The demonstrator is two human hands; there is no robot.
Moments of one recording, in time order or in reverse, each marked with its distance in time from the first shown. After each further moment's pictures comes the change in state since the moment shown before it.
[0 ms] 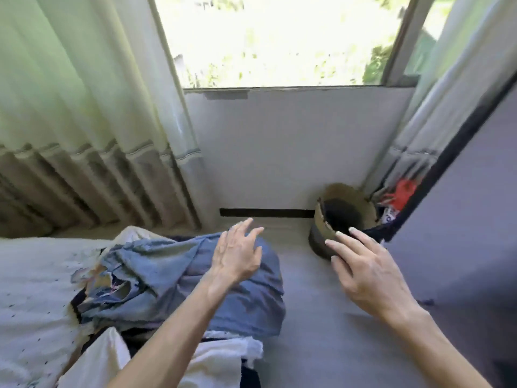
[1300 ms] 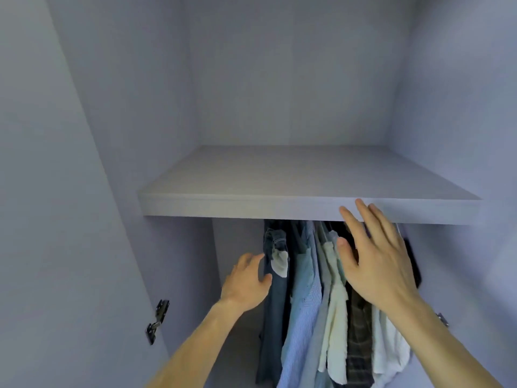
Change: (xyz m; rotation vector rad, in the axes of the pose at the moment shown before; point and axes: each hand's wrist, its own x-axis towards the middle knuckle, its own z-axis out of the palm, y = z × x) left_hand 0.113 0.783 0.104 -0.318 -0.563 1.412; right_hand -0.245 0.356 -0.331 -0.928 0.732 1.283
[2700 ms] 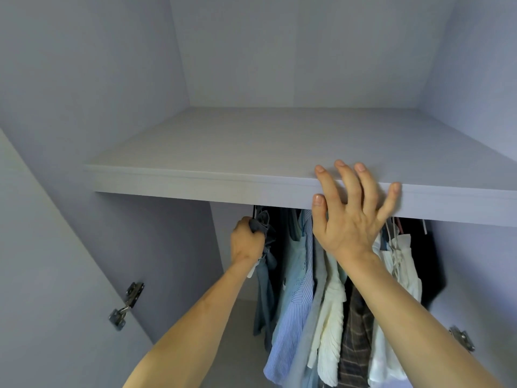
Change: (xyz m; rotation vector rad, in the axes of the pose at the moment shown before) left_hand 0.135 0.014 0.066 -0.425 0.411 -0.250; right_hand 0.074 0.050 0.152 -0.154 0.562 -0.132
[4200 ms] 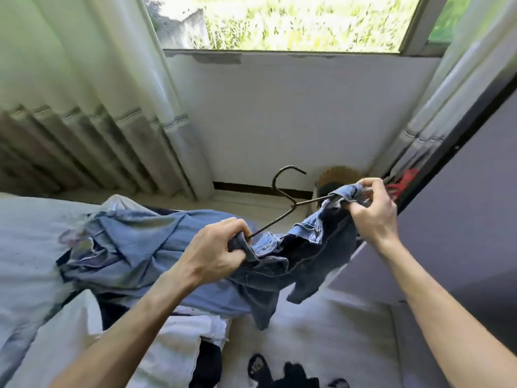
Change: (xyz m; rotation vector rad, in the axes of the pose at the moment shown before) left_hand -0.744 -0.087 -0.375 0.483 0.739 -0.640; right_hand -0.177 -0.460 -0.419 1.683 -1.590 -0.213
